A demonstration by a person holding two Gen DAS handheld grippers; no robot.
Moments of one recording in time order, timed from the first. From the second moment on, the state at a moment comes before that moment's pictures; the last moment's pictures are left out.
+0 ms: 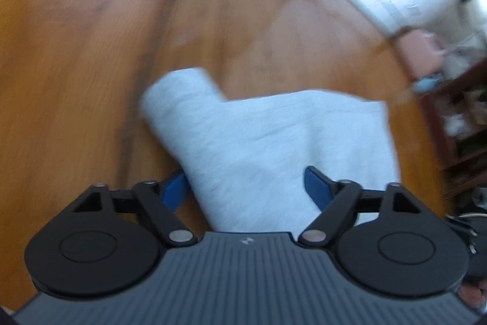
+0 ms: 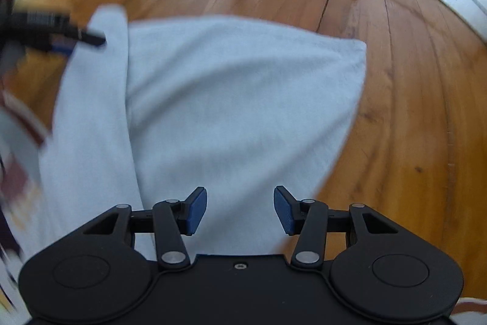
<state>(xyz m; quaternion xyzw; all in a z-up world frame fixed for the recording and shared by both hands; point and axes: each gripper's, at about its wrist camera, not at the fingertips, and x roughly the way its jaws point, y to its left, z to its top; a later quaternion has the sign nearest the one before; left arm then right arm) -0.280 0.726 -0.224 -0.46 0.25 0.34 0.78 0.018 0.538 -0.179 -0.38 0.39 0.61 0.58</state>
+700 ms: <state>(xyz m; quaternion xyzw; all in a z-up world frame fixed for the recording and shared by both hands) -0.263 0.705 -0.119 -0.32 0.18 0.27 0.89 -0.031 0.602 -0.168 -0.24 0.37 0.77 0.46</state>
